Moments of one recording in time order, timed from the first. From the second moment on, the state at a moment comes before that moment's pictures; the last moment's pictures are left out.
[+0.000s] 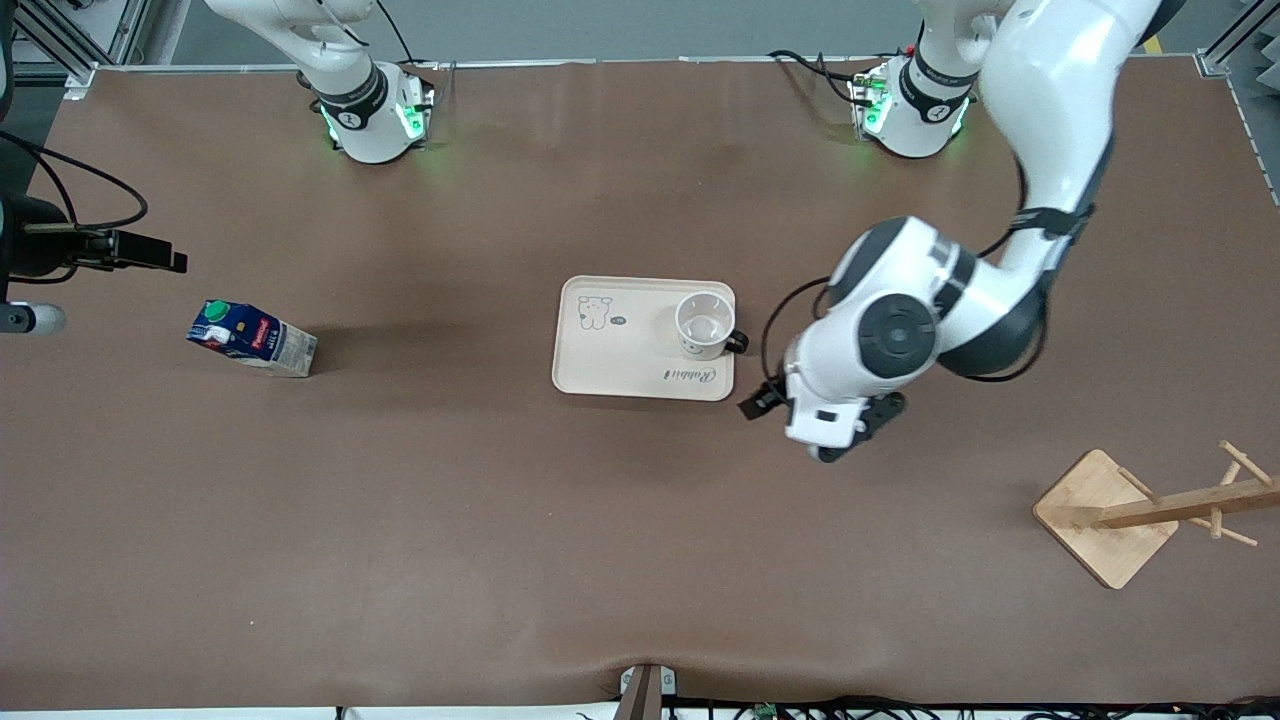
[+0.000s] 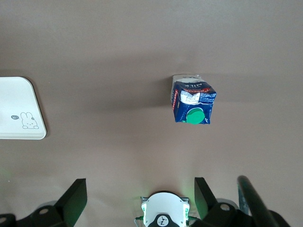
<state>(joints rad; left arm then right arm) -0.04 0.60 -0.52 -1.37 0.13 1.80 -1.07 -0.04 0.11 -0.08 -1.52 0.10 1.33 -0.03</state>
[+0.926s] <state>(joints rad) 0.18 0.44 -0.52 -1.36 0.40 1.67 -0.54 -0.04 0.12 -0.08 -1.50 0.09 1.35 -0.03</state>
